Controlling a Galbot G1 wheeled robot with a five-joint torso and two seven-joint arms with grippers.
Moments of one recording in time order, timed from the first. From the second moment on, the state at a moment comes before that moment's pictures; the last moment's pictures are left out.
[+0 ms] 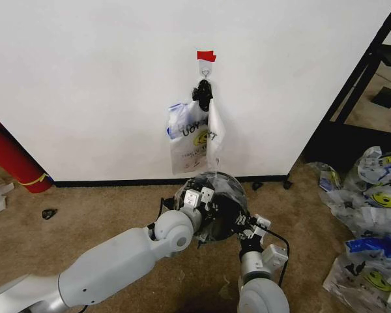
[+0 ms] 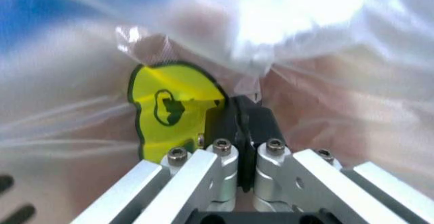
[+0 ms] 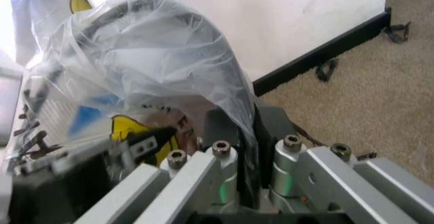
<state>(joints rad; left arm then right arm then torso) 0.53 -1.04 0.53 -1.83 -1.12 0.44 -0.60 -1.50 1.48 0.18 2.10 0.43 -0.07 0.49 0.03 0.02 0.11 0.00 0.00</state>
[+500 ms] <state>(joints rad) 0.50 -1.17 0.58 -1.65 -1.10 0.47 -0.66 -1.51 1.49 0.17 2.11 0.43 -0.08 0.49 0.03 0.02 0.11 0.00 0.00</state>
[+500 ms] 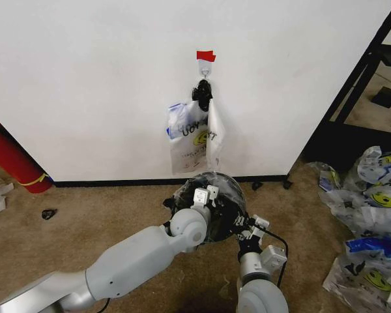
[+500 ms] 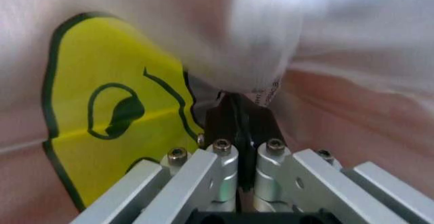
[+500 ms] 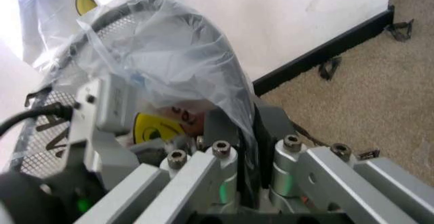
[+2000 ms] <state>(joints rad) 0.52 -1.19 0.57 -1.64 -1.09 0.39 -0.63 -1.52 1.50 0.15 2.13 0.44 -0.09 0.49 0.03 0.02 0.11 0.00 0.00</state>
